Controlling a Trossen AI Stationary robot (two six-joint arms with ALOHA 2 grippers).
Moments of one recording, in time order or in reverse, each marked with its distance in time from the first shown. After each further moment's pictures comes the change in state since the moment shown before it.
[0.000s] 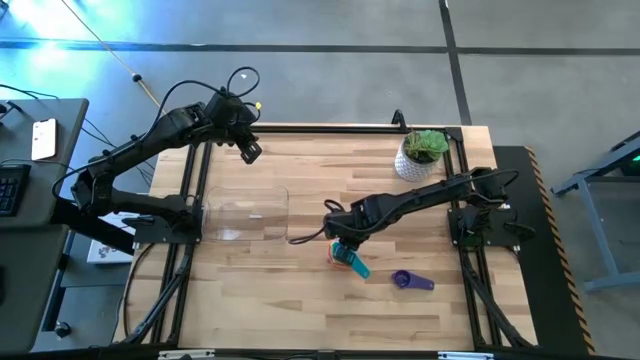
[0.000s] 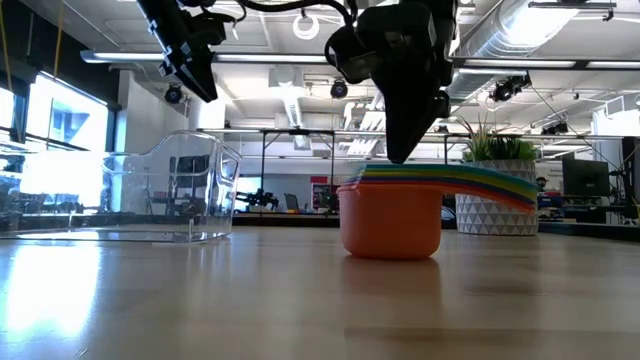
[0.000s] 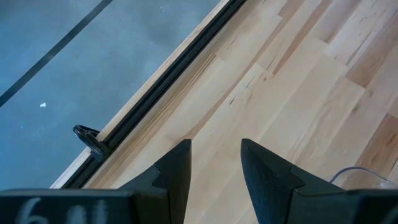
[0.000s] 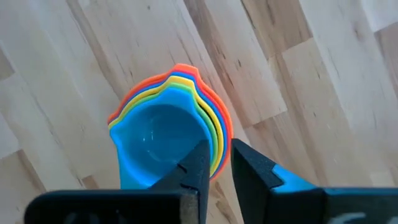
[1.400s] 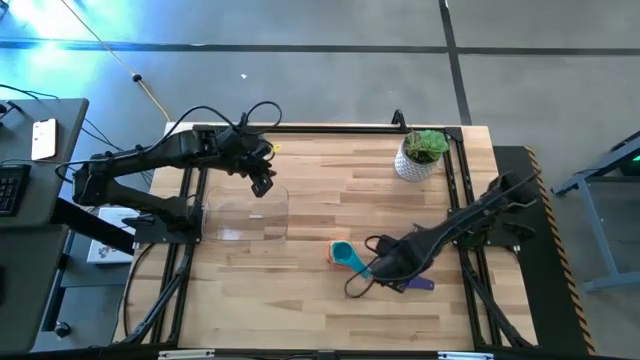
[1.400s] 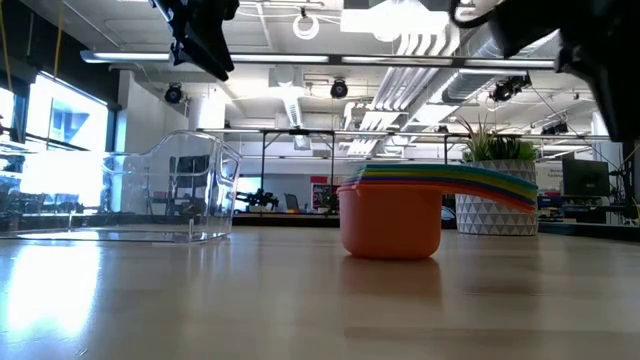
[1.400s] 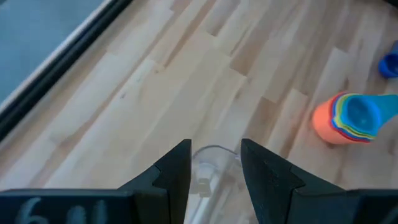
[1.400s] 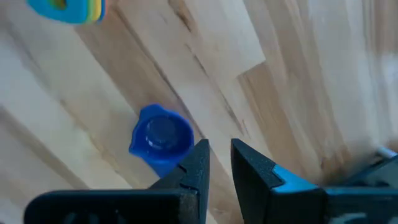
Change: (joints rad) left arm -0.374 0.000 0.000 0.003 0.036 -0.297; right arm 0.331 -0.170 -0.172 -0.375 0.028 0.385
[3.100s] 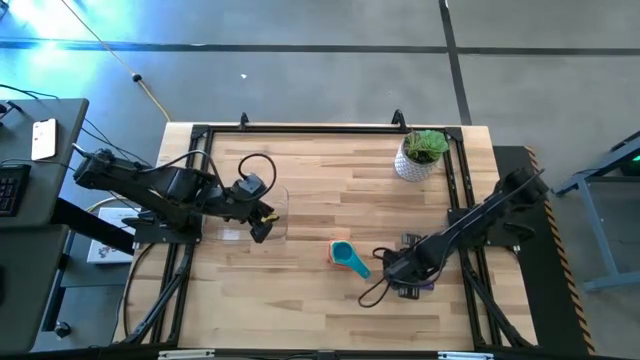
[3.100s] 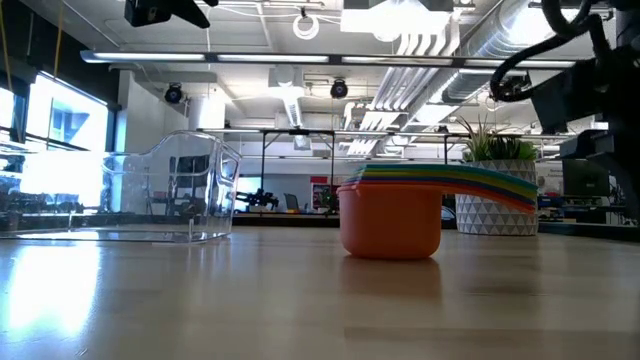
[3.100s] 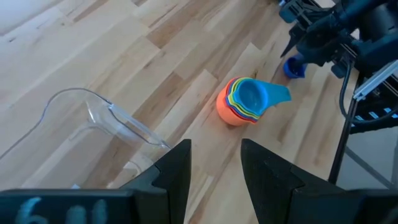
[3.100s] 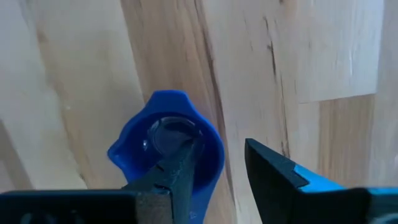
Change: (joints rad) left arm -0.537 0.000 0.000 0.029 -0.227 -0.605; right arm 0.065 -0.102 -0.425 0.536 -0.036 -0.280
